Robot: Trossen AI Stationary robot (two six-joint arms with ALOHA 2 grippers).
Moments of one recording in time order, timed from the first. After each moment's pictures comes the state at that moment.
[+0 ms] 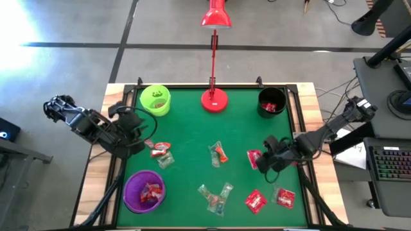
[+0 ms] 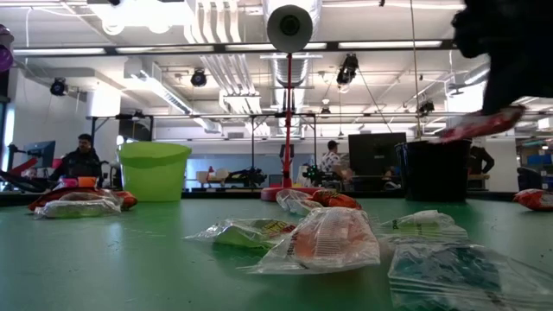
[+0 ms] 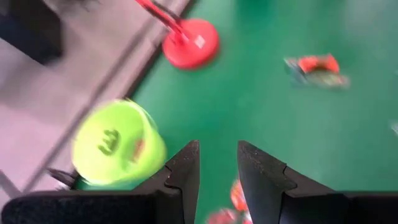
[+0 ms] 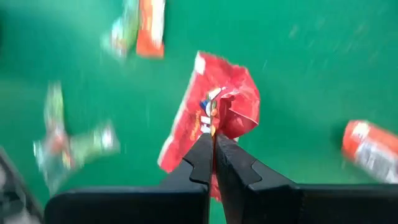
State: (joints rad) left arm -0.54 1.09 1.42 -1.57 -0.79 -0.83; right arm 0.51 1.11 0.76 -0.78 0.31 1.45
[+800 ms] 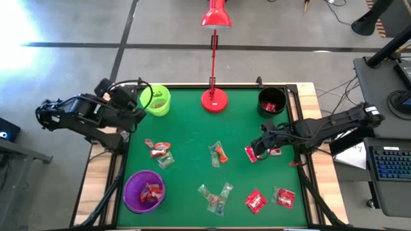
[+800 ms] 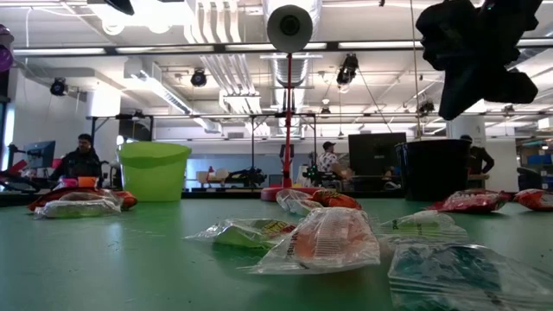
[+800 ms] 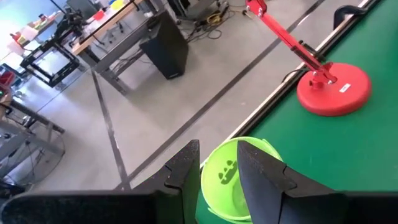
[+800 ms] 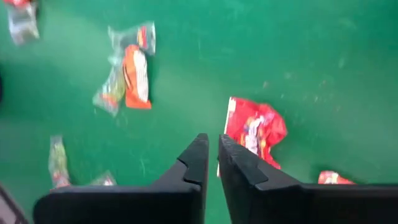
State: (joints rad) left arm -0.19 1.02 1.42 -1.57 -1.09 -0.64; right arm 0.20 1.05 0.77 -0.77 0.19 1.25
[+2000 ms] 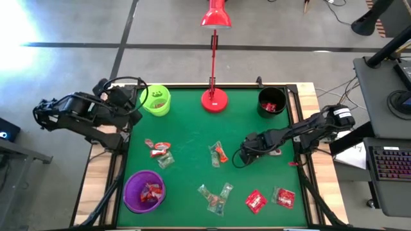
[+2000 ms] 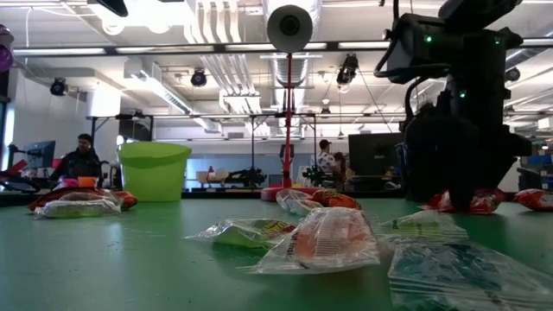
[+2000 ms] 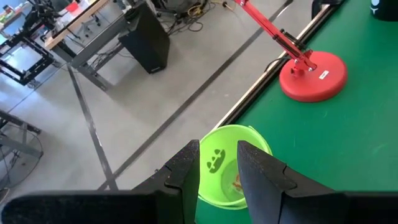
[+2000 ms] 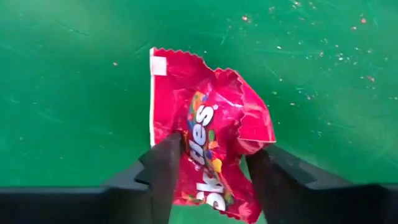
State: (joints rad) left arm -0.19 0.97 1.42 -1.57 -1.00 -0.58; right arm 0.15 1.57 0.75 -0.70 0.04 1.15
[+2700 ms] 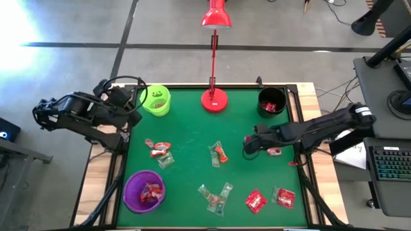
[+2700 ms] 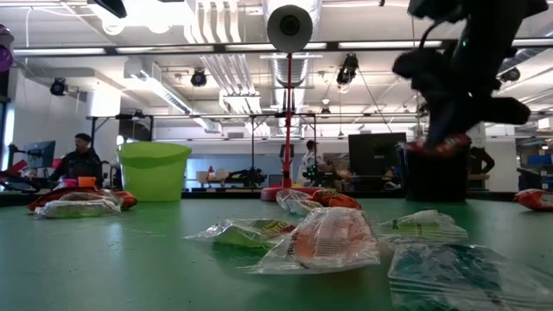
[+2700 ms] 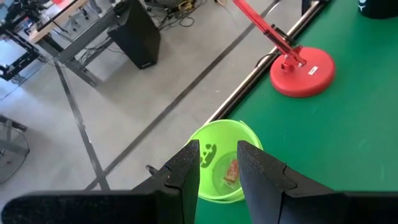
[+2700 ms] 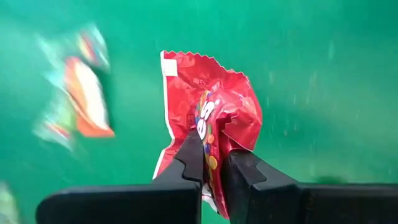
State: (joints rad) left arm -0.19 0.97 1.42 -1.57 -0.96 -0.60; right arm 0.15 1.23 0.75 -0.70 0.20 1.34
